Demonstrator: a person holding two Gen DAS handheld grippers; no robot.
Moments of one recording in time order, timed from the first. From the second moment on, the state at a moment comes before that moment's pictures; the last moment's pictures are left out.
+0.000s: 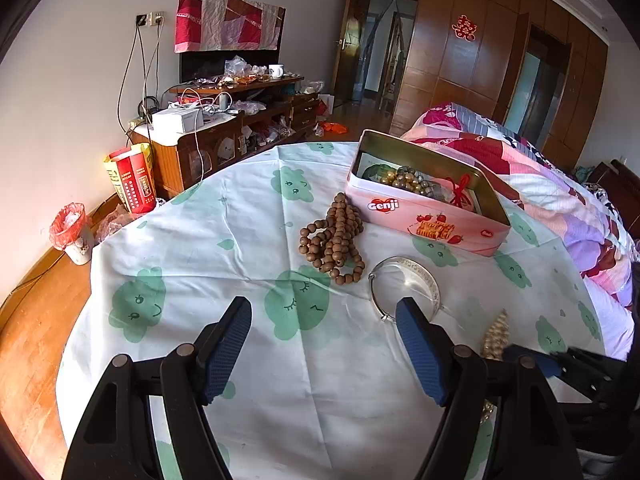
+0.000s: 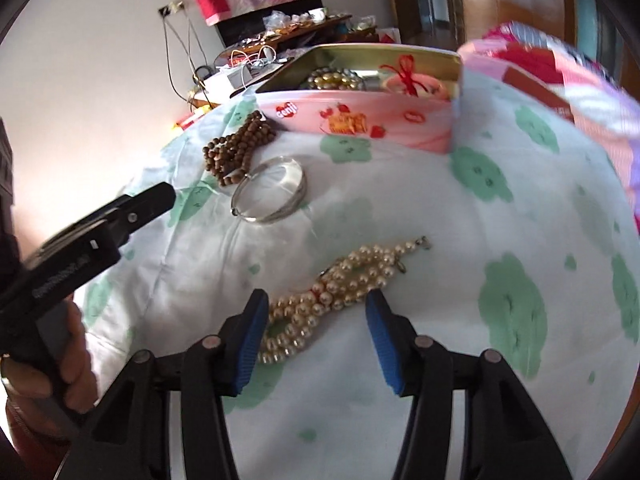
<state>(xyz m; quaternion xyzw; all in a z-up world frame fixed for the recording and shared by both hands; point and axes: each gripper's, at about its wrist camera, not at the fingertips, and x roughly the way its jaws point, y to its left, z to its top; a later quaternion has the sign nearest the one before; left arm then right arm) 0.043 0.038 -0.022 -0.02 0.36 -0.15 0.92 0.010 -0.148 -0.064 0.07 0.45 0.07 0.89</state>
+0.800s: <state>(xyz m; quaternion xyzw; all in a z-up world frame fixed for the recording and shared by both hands) 0.027 -0.058 -0.042 0.10 0.42 -0.29 0.86 0.024 -0.207 -0.064 0.05 0.44 0.03 0.90</state>
